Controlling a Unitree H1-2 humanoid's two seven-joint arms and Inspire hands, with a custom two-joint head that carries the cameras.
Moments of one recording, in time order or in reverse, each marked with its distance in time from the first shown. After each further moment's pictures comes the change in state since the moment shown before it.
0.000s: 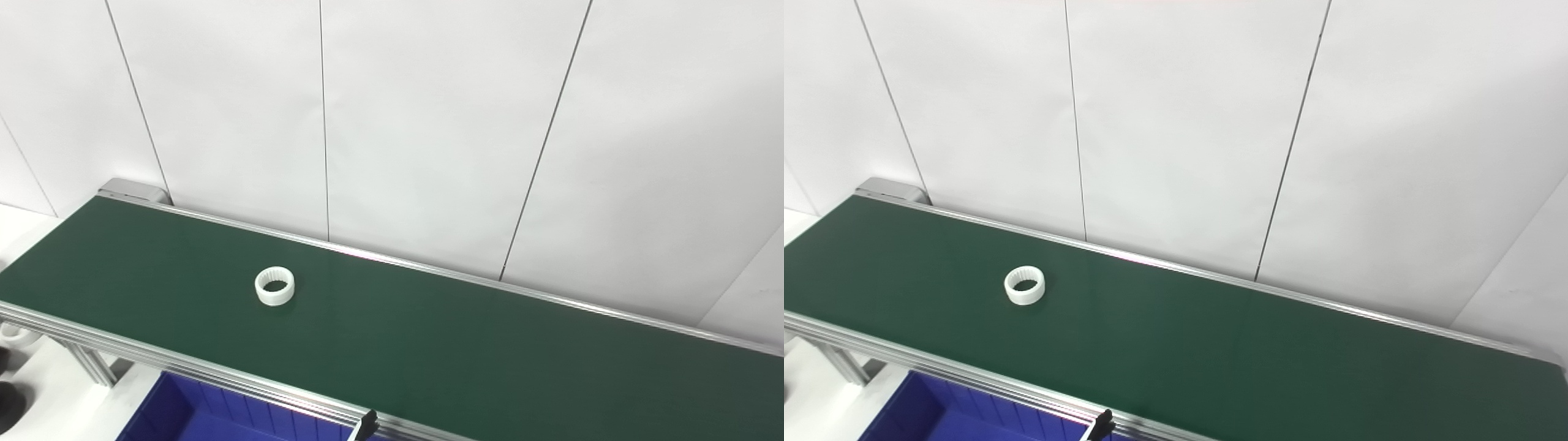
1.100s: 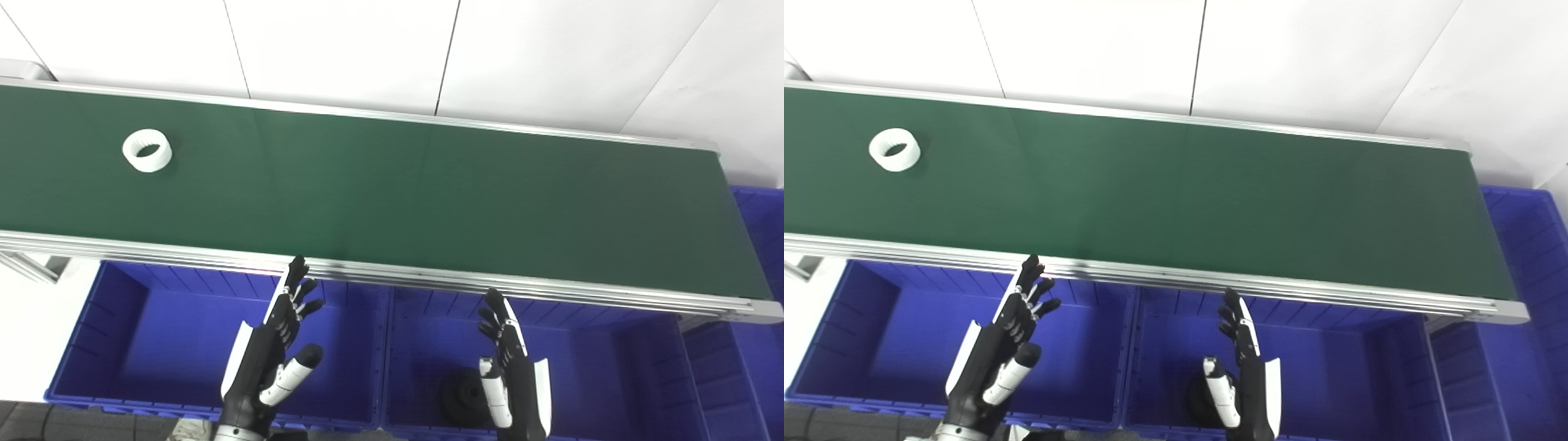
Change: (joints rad) left arm 0.038 -0.002 0.021 -0.035 -0.045 0.067 -0.025; right arm 0.072 0.061 -0.004 -0.127 -0.114 0.000 0.025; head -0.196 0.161
